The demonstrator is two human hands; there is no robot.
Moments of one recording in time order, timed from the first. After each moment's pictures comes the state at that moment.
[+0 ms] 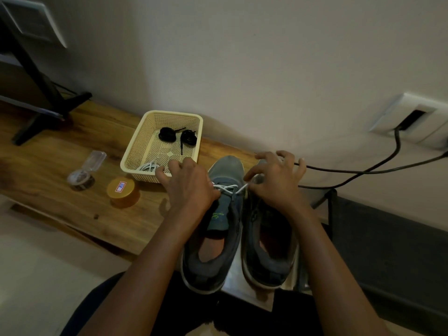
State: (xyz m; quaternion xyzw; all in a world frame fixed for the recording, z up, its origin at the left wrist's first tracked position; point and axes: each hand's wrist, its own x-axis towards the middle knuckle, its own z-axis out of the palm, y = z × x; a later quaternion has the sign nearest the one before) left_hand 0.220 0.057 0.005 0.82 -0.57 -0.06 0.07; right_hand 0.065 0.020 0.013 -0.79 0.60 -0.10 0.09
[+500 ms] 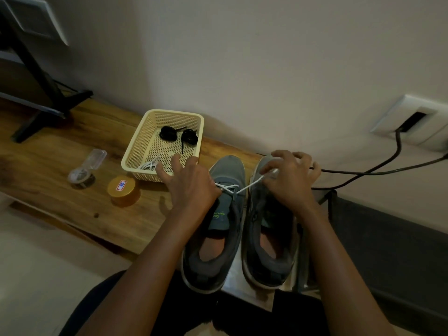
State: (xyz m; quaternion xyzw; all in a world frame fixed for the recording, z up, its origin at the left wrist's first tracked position) left_hand 0.220 0.056 0.005 0.82 -0.57 -0.08 0.09; right_hand 0.050 0.016 0.017 -0.75 0.64 -0.14 0.10
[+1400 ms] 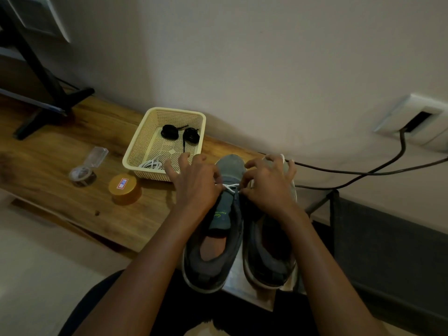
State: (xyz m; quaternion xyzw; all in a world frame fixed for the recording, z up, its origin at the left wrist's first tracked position) left_hand 0.222 0.053 -0.001 0.78 -0.61 -0.10 0.12; right_hand 0.081 0.025 0.009 -0.82 0.57 -0.06 0.08
